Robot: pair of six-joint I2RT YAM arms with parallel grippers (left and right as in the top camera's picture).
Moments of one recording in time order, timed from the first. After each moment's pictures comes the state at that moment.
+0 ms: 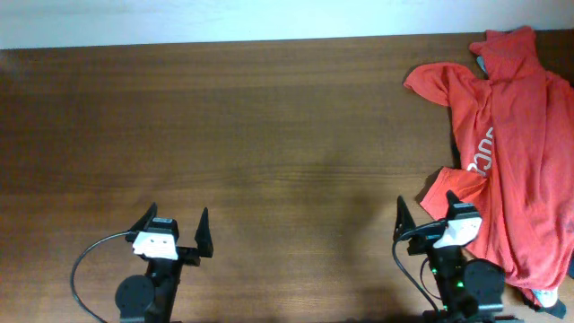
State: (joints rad) left arm 0.01 0.03 0.07 -0.16 0.14 -0.03; right arm 0.00 0.05 0.16 -0.21 -0.09 0.07
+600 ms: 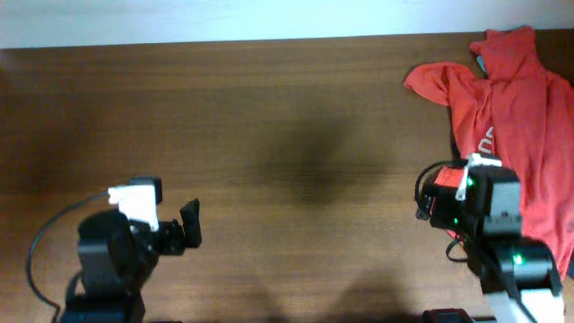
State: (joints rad) left arm 0.01 0.66 0.81 -0.79 0.14 -0.07; right arm 0.00 0.88 0.89 -0.92 0.18 0.18
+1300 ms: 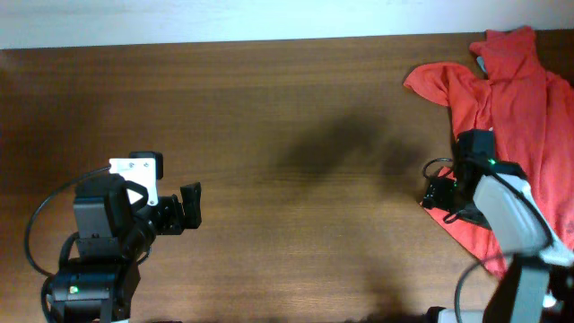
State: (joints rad) left arm 0.01 0.84 0.95 -0.85 0.17 -0.07; right arm -0.21 1.55 0.91 -0.84 0.23 0.25
